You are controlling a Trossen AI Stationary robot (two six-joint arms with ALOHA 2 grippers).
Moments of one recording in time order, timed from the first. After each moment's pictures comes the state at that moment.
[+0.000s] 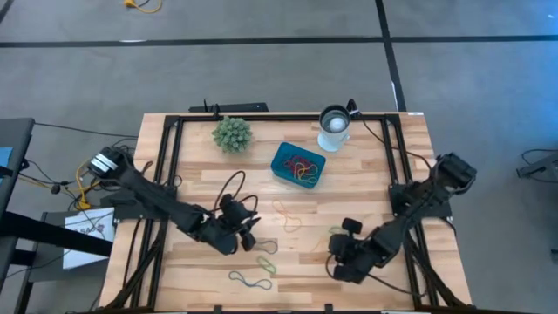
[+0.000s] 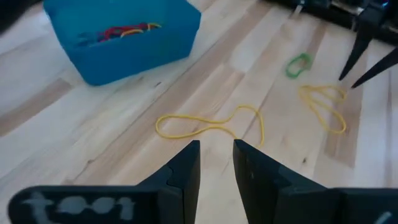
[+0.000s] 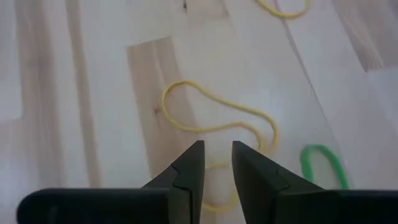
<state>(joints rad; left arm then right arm) -0.52 1.54 0.81 -0.08 -0.78 -0.84 0.77 1.67 0.89 -0.44 0.44 0.91</state>
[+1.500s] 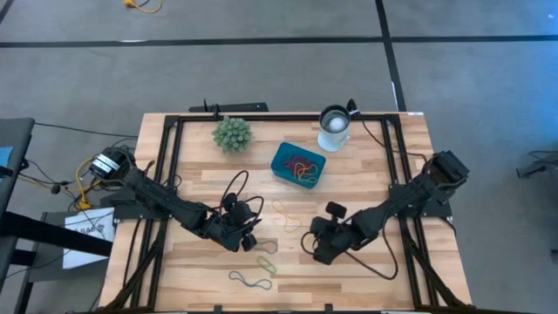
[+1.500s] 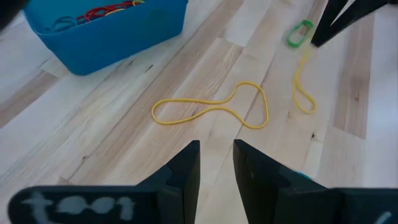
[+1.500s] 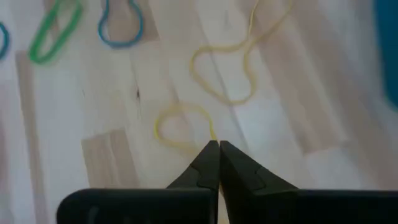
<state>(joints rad) -0.49 1.56 0.81 -0.09 -0.67 -0.75 0.54 1.69 1.01 -0.48 0.41 0.72</state>
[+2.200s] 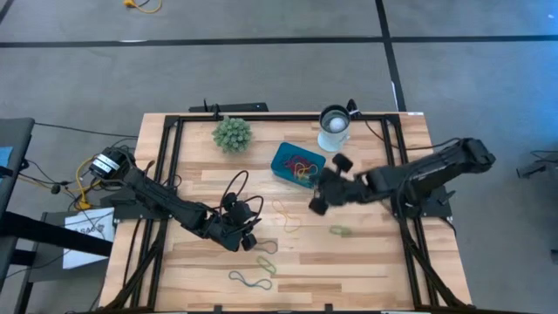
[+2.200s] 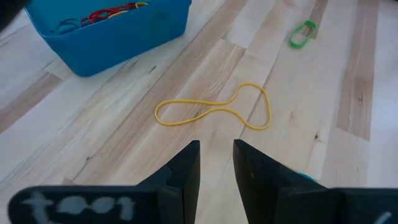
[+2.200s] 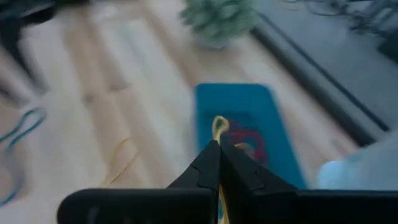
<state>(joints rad) -0.49 1.56 0.81 -0.10 -0.68 -0.75 0.24 1.37 1.03 -0.51 0.63 0.39</state>
